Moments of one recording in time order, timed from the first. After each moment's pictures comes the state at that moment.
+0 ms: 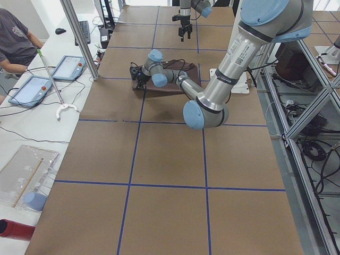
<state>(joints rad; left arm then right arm) -0.73 -2.31 -1.26 -2.16 -1.64 -1.53 0.64 -1.56 2.13 -1.16 2.15 1.86</state>
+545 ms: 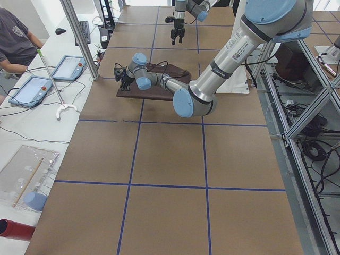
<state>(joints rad) -0.78 -2.36 -1.10 -2.31 -1.66 -1.50 0.63 -1.36 2.01 -1.17 2.04 1.86</state>
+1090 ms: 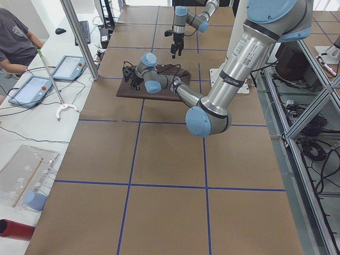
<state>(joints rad) -0.80 -2.11 -1.50 -2.26 -1.80 -1.50 0.48 -1.14 1.87 -1.28 1.90 1.77</state>
